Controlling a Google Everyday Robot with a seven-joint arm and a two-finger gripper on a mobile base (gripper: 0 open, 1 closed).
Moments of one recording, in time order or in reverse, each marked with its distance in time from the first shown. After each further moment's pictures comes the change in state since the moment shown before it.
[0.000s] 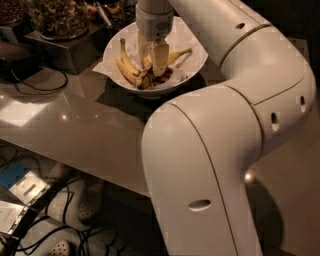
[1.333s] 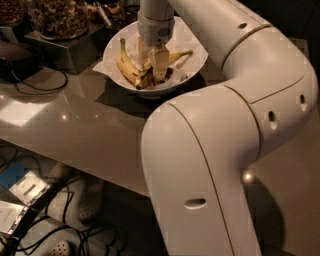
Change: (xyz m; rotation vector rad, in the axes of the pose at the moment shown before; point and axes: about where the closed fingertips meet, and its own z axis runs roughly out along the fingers) arm -0.002 0.006 0.014 -0.023 -0.051 -0.004
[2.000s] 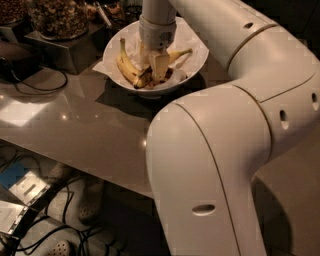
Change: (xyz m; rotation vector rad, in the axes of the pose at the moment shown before) arm 0.000 0.009 0.006 -0.009 -0.013 0.003
